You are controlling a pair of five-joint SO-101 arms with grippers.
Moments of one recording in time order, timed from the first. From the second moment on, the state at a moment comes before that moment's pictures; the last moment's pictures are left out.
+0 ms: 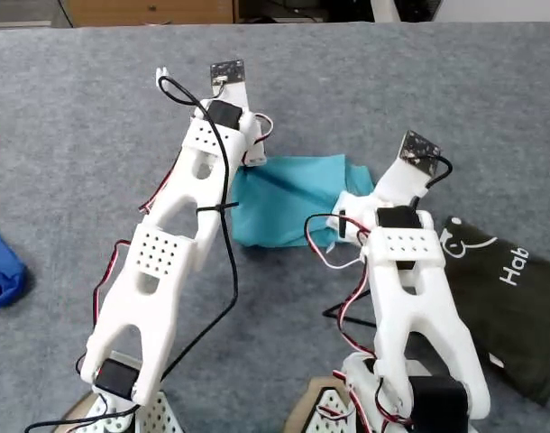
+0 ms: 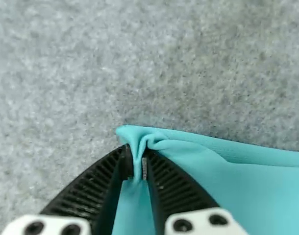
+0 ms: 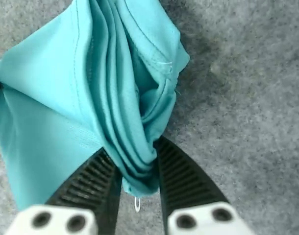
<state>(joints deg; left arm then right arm) 15.6 65.4 -68.5 83.1 16.5 -2.7 -24.0 51.6 48.7 -35.0</state>
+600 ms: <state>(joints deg) 23.6 64.1 -92.8 98.2 18.6 5.4 -25.8 42.4 55.3 -34.2</state>
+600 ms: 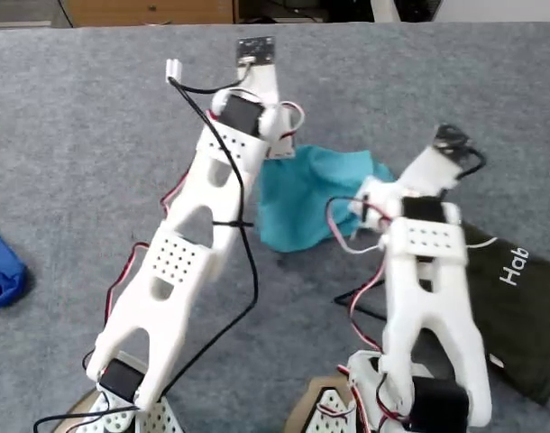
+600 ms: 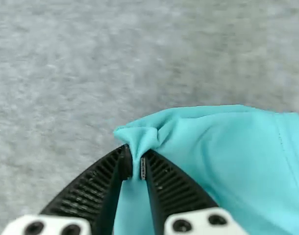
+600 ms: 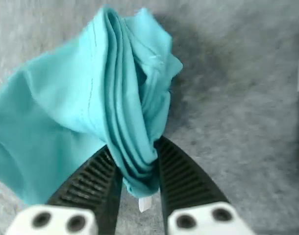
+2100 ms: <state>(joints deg) 56.2 59.3 -81.0 71.1 25.2 66.9 -49.0 41.5 65.5 -13.9</state>
